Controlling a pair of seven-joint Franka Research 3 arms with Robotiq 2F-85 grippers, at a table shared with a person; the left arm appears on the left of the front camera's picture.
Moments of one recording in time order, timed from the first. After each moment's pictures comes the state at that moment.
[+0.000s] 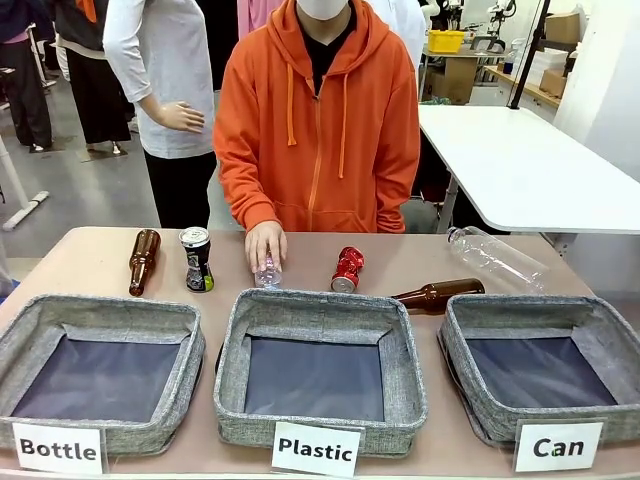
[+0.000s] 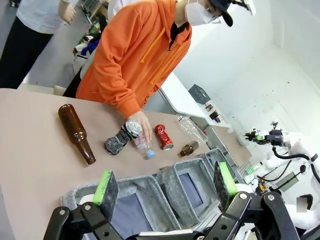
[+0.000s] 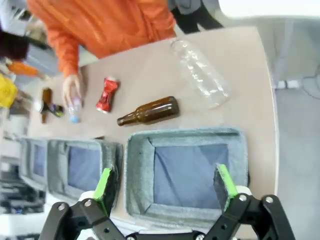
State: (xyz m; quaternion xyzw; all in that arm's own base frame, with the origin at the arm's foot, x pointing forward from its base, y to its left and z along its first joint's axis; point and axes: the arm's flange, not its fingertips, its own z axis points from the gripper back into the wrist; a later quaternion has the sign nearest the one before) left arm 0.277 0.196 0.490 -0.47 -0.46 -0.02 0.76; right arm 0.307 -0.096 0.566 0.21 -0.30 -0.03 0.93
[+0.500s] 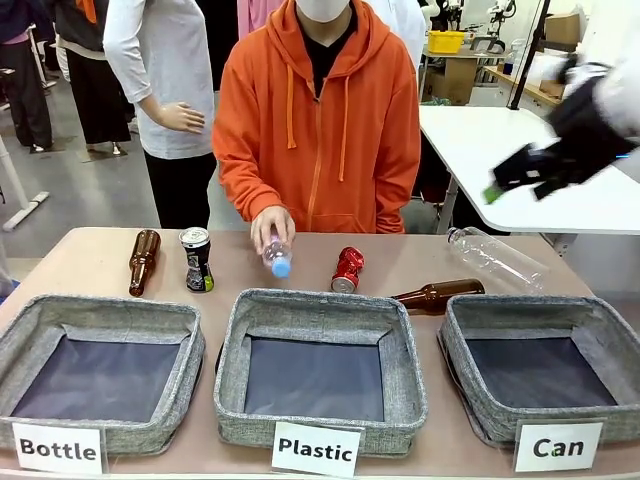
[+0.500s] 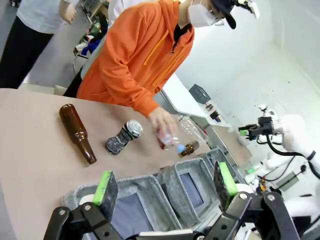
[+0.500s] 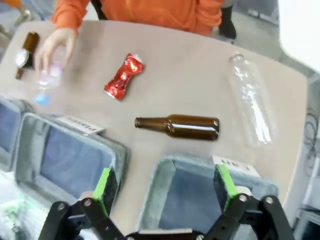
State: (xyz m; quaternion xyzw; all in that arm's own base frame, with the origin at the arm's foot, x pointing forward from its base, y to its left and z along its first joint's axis) left arm 0.278 0.198 0.490 -0.47 -0.46 -0.02 0.76; right arm 0.399 0.104 0.551 0.09 -0.26 0.13 0.95
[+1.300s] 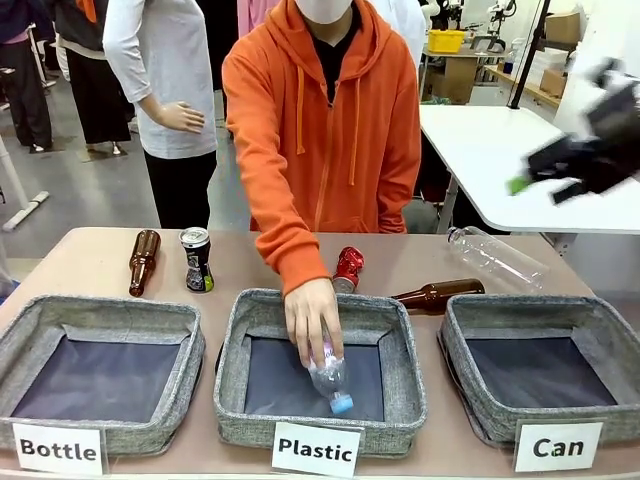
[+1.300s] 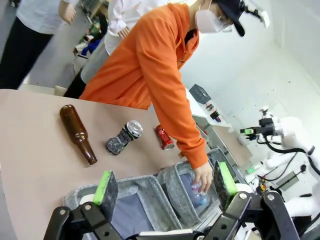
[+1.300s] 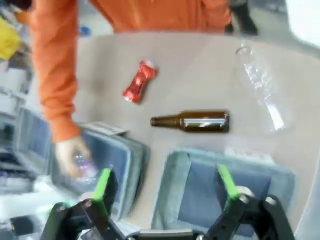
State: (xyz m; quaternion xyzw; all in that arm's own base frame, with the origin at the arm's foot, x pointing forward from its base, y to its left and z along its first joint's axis) left arm 0.278 0.198 0.491 -0.46 -0.46 -0.02 0.76; right arm 0.373 0.000 0.552 0.23 -0.26 0.06 0.94
